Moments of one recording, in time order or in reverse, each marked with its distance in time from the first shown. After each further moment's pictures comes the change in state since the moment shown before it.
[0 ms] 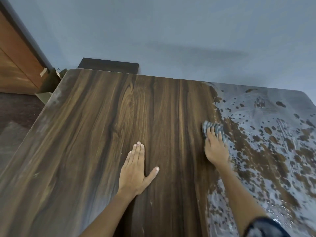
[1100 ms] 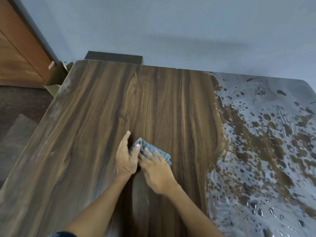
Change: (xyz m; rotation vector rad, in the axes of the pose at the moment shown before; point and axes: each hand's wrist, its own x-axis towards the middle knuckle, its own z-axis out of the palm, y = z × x) left_hand -0.028 -0.019 -0.015 -0.685 0.323 -0.262; right_hand -0.159 -0.112 0.076 -0.072 -0.183 -0.829
